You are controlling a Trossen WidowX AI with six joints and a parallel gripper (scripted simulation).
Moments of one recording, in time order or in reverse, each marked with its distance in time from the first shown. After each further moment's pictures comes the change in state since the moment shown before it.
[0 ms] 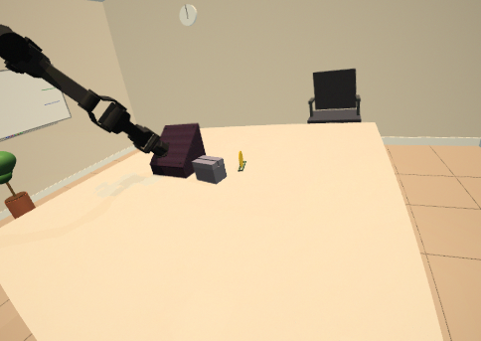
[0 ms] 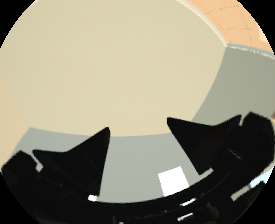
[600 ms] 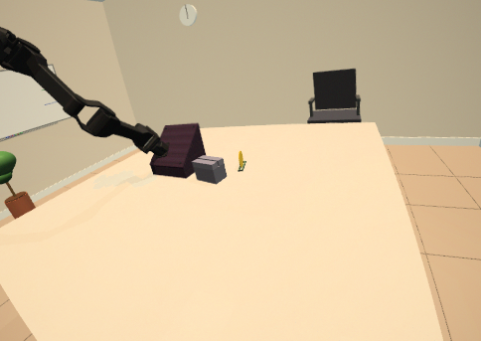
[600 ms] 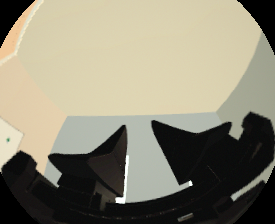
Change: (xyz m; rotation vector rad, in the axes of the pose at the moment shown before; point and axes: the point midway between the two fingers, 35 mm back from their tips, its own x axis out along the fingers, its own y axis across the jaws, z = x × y) arm -0.033 0.125 -0.036 0.188 0.216 0.360
